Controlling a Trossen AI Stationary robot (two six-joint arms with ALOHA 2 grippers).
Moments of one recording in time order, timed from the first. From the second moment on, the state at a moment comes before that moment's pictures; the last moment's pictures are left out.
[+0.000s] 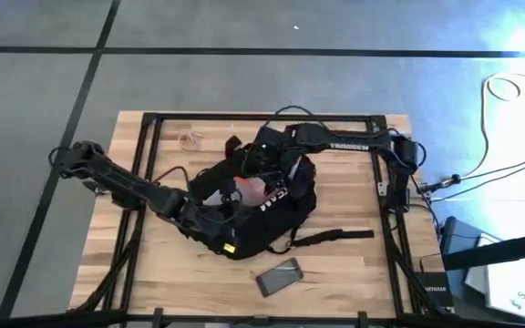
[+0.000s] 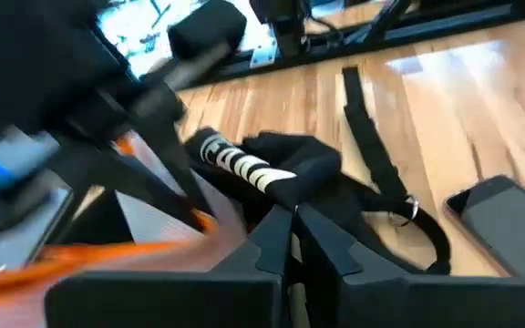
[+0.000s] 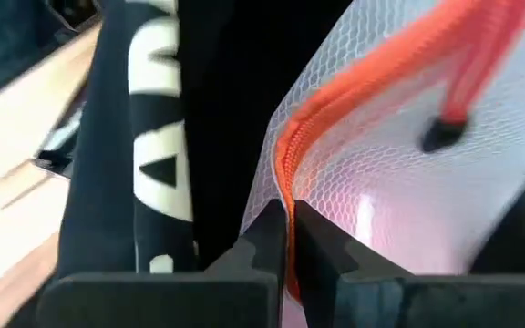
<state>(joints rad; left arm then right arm) -0.41 1.47 1.12 -0.17 -0.65 0.02 -0.19 1.89 1.65 -0.93 -0.65 -0.85</state>
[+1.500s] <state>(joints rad) -0.42 1.29 1.04 -0.59 -0.72 -0.33 0.05 1.99 1.65 -0.86 -0.53 -0.81</state>
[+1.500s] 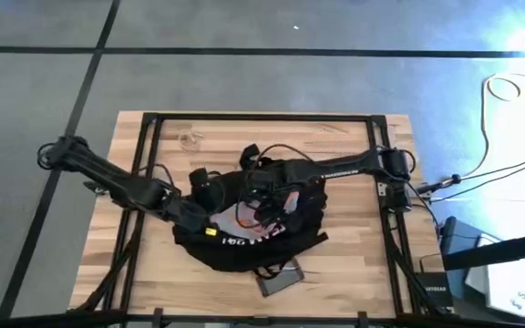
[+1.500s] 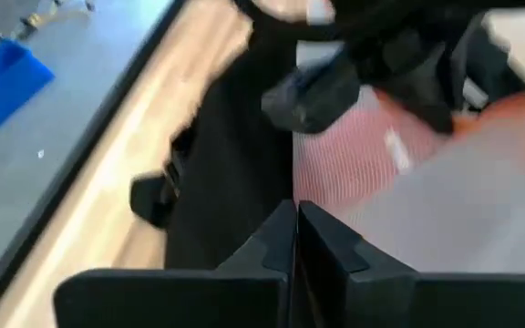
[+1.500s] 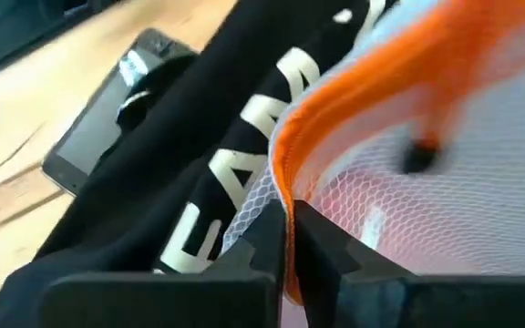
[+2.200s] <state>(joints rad) -0.45 1.35 0.80 -0.72 -0.46 -0.58 0.15 2.04 1.65 -0.81 -0.56 -0.73</state>
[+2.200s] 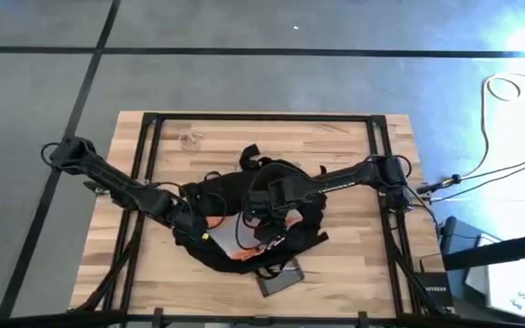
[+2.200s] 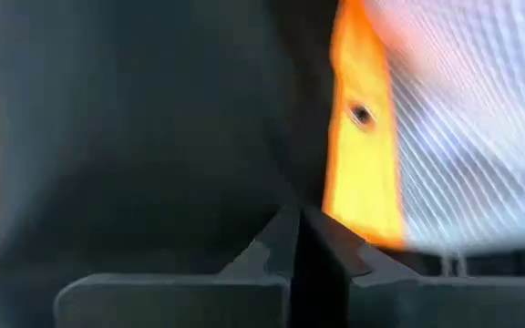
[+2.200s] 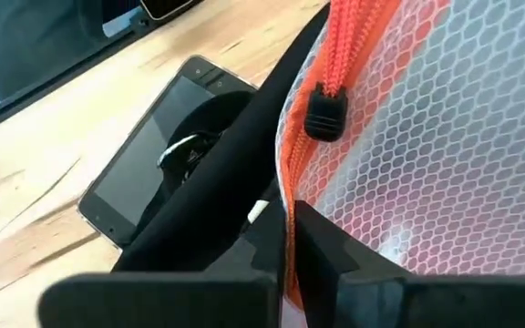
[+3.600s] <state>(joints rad) -0.64 1.33 0.87 -0.89 -0.34 -0.74 0.15 2.04 1.65 -0.82 -0.58 -0.74</state>
